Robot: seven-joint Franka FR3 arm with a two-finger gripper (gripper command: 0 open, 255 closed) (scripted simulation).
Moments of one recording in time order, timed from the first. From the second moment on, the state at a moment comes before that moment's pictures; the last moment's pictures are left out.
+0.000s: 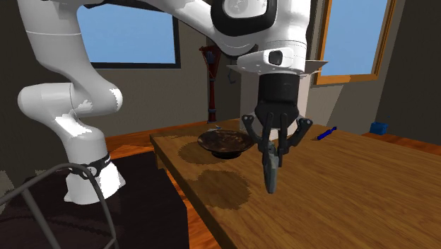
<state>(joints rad) -0.09 0.26 0.85 -1.89 -0.44 2.02 1.63</state>
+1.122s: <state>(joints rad) -0.10 0.15 0.89 -1.78 -0.34 1.85 1.56</state>
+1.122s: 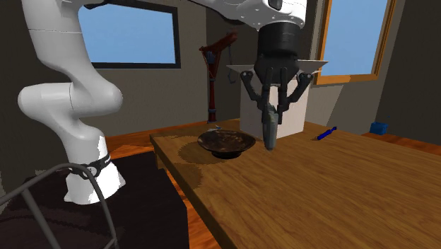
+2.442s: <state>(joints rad) 0.05 -0.41 0.91 -2.13 0.12 1.84 1.55</state>
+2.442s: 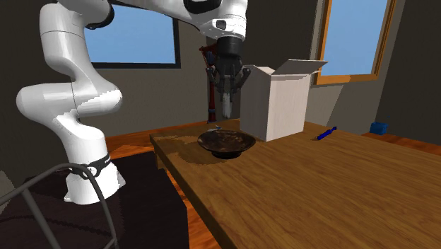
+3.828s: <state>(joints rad) 0.02 -0.35 0.99 -2.28 0.10 2.04 1.61</state>
